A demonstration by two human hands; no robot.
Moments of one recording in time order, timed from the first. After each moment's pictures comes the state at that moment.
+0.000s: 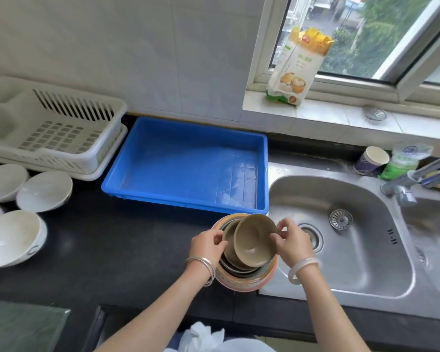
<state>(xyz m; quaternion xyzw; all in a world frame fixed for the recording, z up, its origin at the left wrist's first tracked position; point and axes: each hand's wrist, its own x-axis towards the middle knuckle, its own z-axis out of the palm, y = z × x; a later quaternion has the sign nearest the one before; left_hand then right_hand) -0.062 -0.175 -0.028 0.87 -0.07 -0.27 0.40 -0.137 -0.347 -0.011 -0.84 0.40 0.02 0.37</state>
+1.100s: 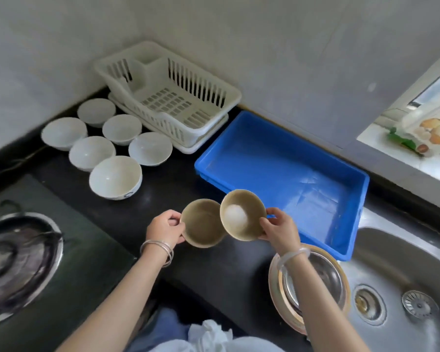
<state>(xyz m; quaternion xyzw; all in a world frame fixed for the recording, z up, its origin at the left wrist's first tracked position) -0.006 0.028 -0.043 0.76 0.29 -0.13 0.57 -0.002 -0.216 -0.032 -0.80 0.23 0.11 0.54</state>
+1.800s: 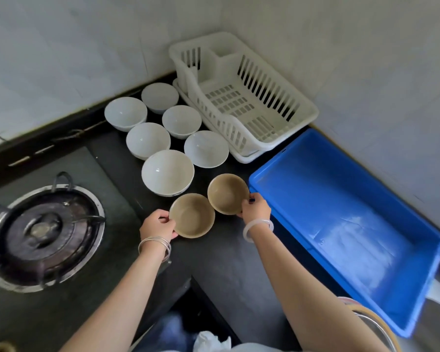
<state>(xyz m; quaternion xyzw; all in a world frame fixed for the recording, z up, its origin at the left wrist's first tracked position) 0.013 0.131 -0.093 0.65 0.49 -0.02 0.58 0.116 -0.053 -0.091 -0.82 0.24 0.18 0.48</state>
